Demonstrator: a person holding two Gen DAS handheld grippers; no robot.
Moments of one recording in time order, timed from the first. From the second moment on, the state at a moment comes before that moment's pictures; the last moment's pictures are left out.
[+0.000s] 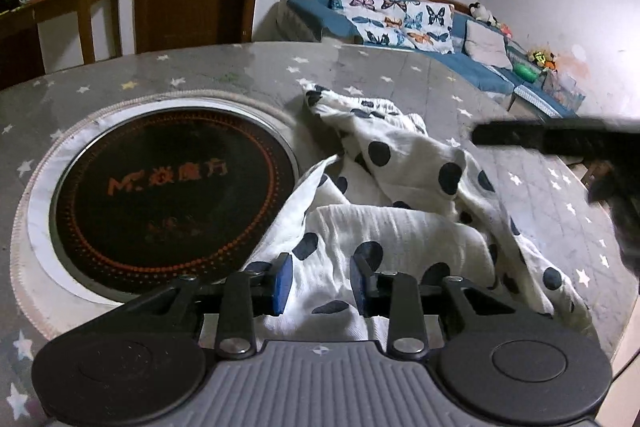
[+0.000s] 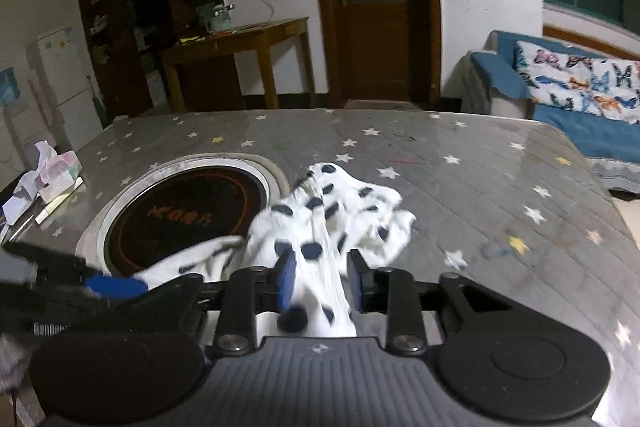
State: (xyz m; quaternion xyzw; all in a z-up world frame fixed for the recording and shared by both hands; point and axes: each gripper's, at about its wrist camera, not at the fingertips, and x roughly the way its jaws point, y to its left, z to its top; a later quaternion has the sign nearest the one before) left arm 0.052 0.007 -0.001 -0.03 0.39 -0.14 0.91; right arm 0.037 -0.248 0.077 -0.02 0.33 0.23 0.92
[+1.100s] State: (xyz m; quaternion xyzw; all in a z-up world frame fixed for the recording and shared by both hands) left arm 0.073 0.008 -0.014 -0.06 0.40 -0.15 0.90; right arm 0.169 -0.196 0.072 -0.10 0.33 0.21 0.92
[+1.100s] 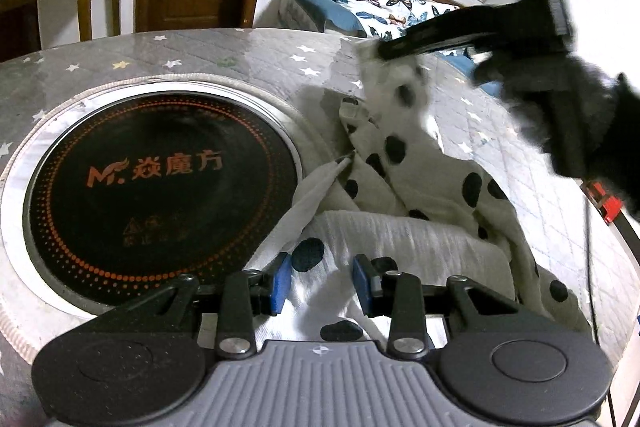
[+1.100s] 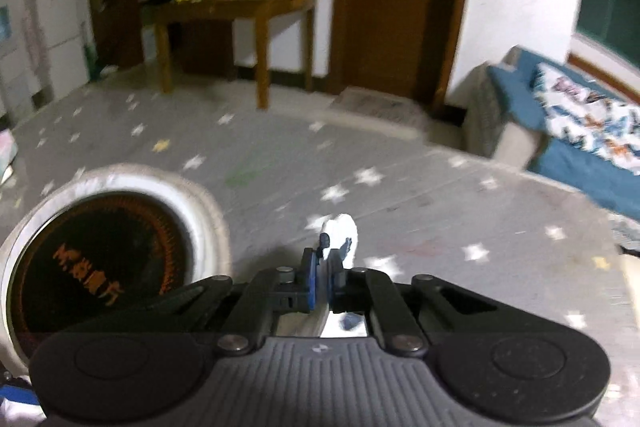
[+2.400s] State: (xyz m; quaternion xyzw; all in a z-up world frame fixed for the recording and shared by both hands) left arm -0.007 -0.071 0.021 -0.01 0.37 -0.33 0.87; right arm 0.057 -0.385 0.073 0.00 0.34 0.00 0.94
